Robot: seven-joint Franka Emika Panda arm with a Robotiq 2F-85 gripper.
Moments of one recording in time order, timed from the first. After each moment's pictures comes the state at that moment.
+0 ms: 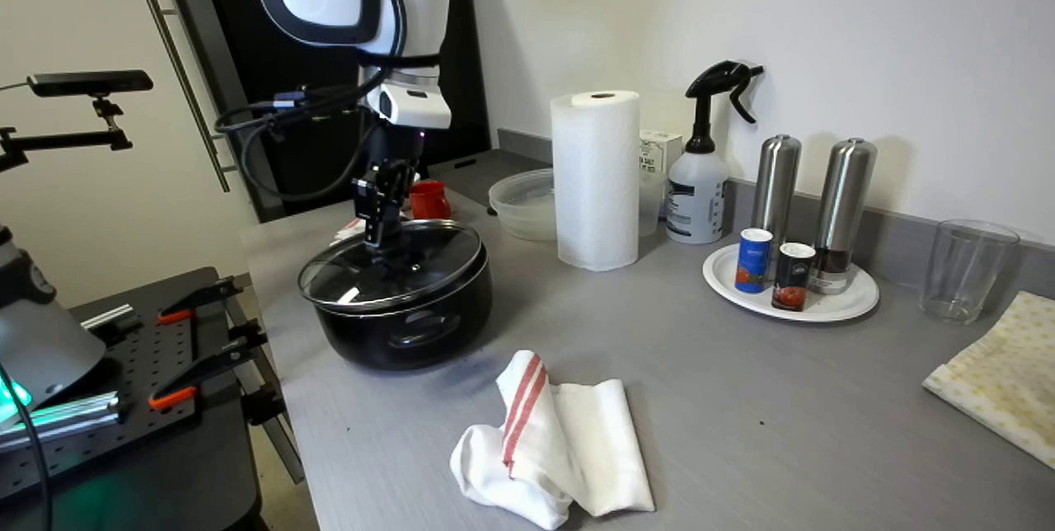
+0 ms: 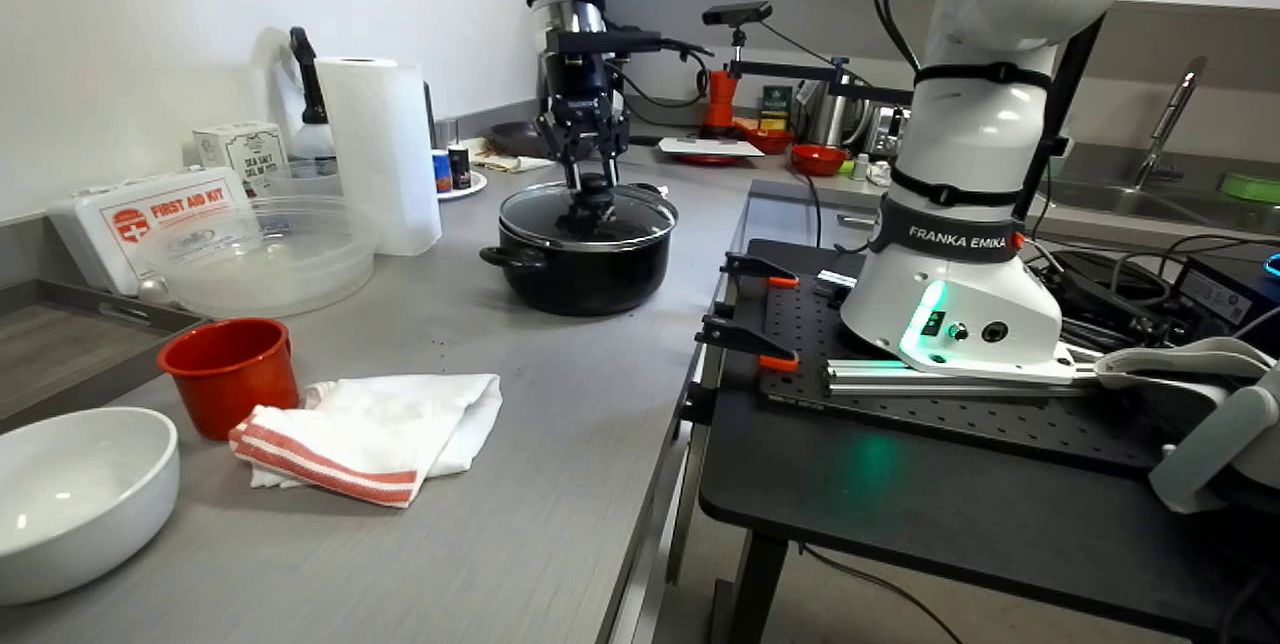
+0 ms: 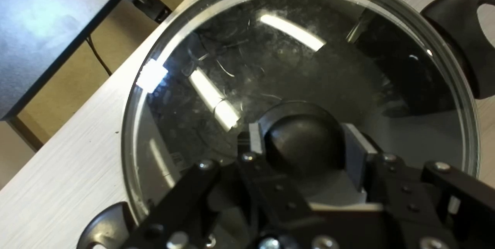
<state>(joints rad) -0.15 0.15 -0.16 -2.38 0.13 2.23 0.41</state>
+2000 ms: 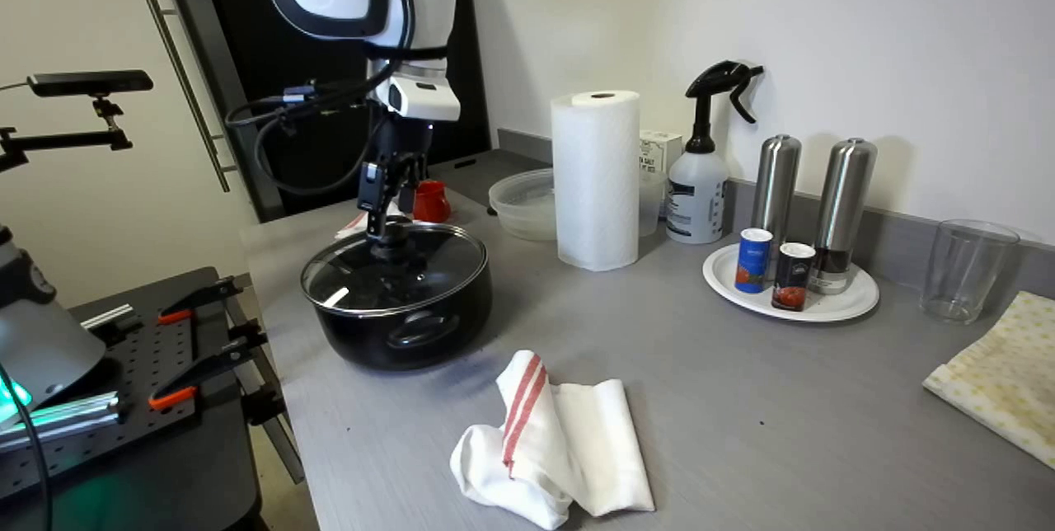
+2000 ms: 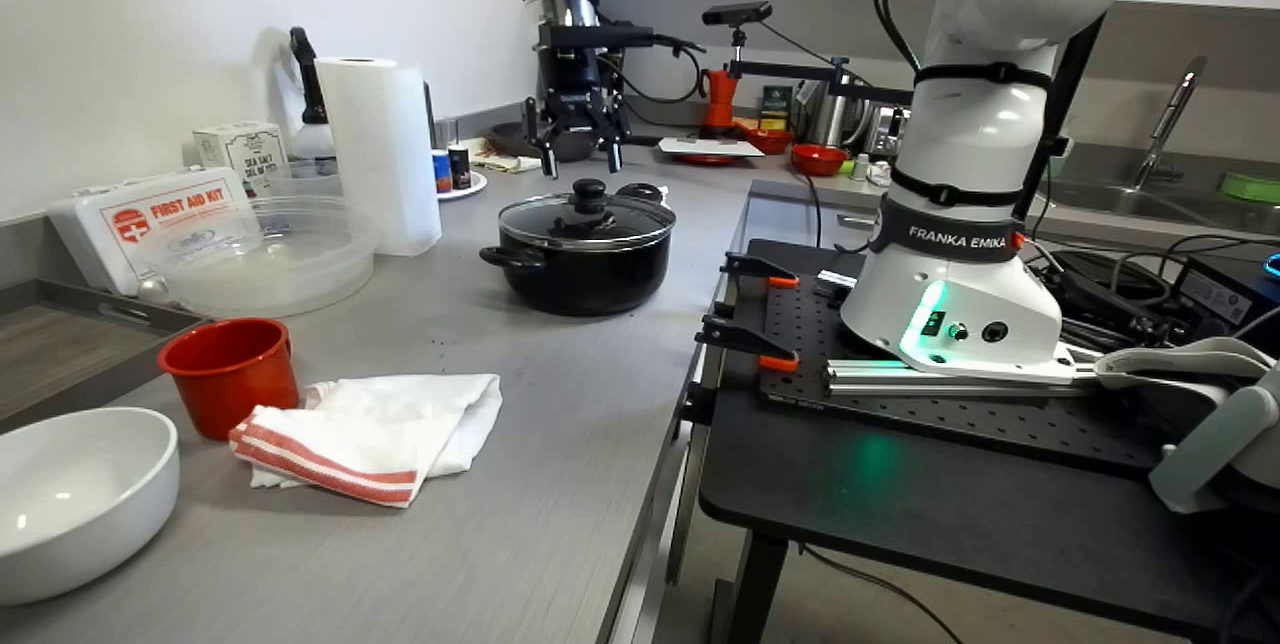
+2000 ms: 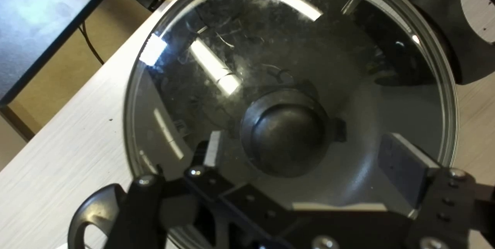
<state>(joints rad) -0.15 0.16 -0.16 -2.35 0.14 2.22 0.40</state>
